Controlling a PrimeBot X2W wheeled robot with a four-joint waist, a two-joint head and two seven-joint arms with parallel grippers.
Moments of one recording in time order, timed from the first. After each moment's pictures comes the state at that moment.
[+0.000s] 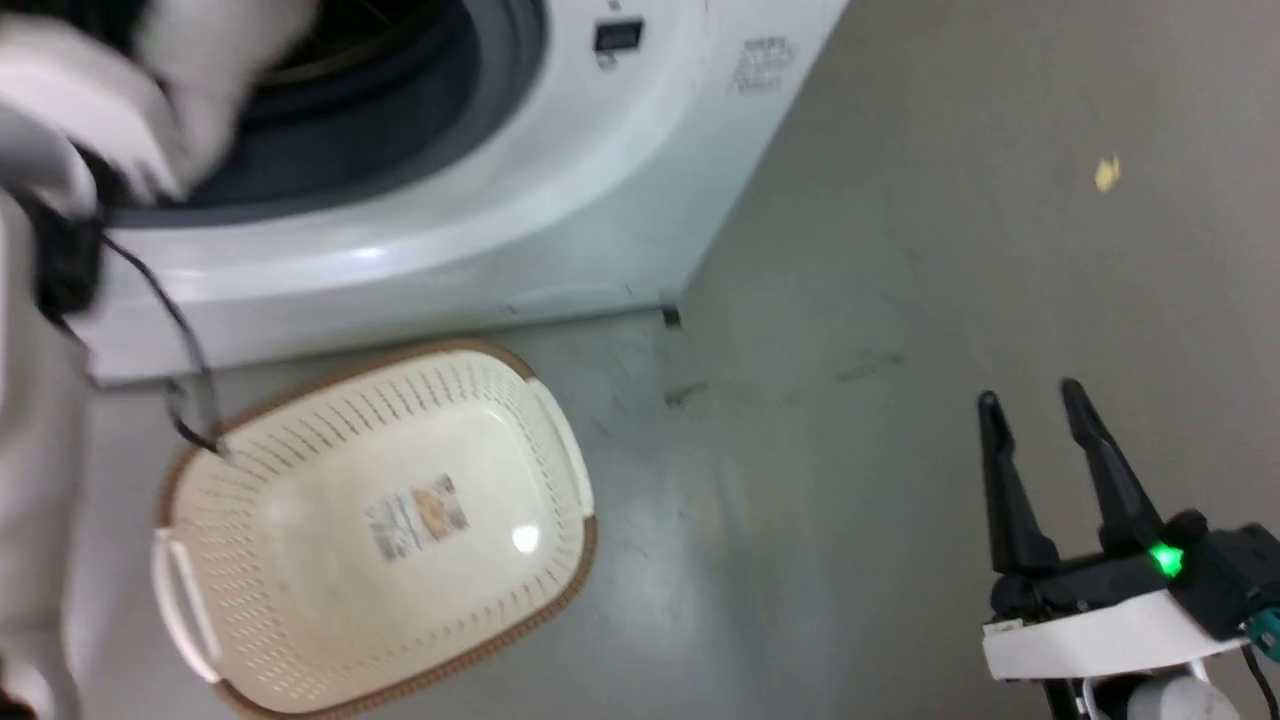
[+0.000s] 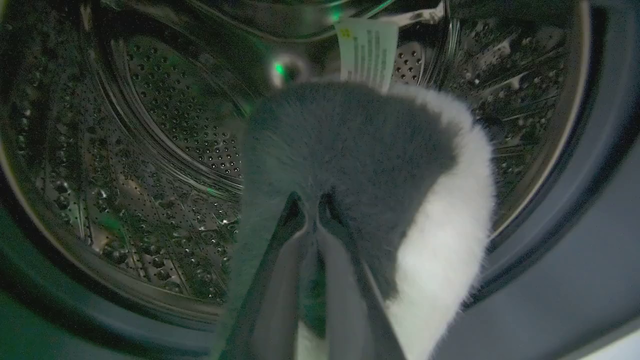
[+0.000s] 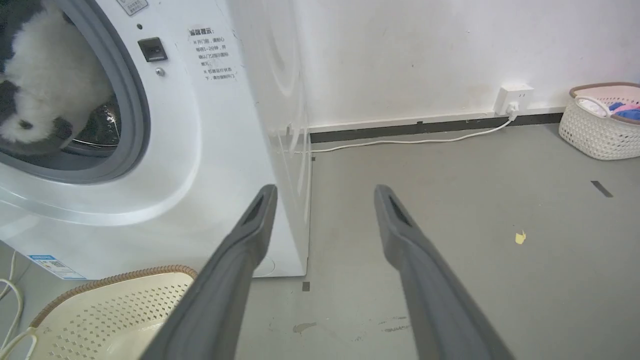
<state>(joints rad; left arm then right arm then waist) -0.89 0.45 -0.12 0.37 -0.23 0.00 0.08 -0.05 -0.05 0.03 -0.07 0.21 0.13 -0.26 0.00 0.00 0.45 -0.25</state>
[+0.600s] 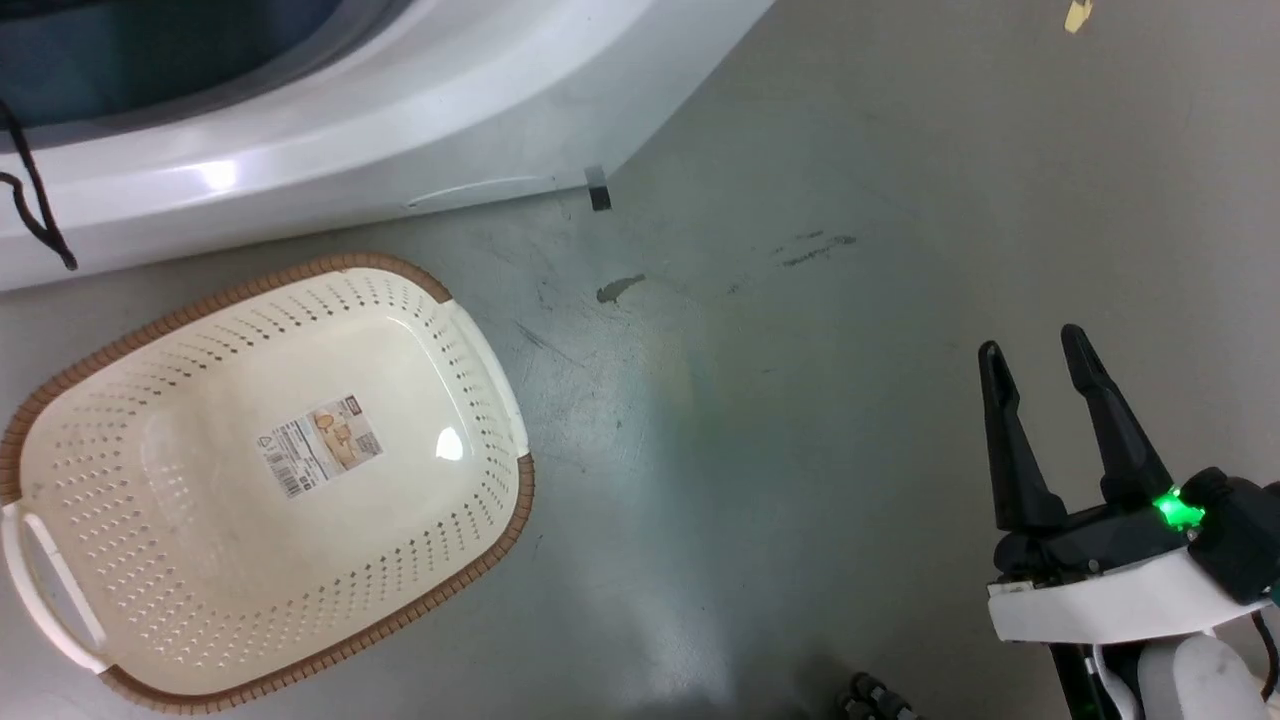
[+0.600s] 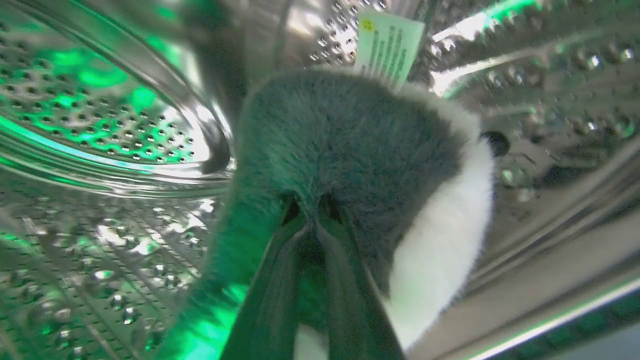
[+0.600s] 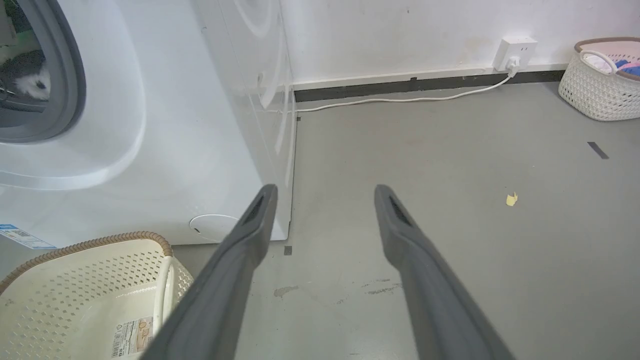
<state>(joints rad) -1.44 0.50 -0.34 0.85 -0.04 -0.10 0.10 -0.13 -0.05 0.03 -0.07 0.25 0.13 -0.26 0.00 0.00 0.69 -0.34</state>
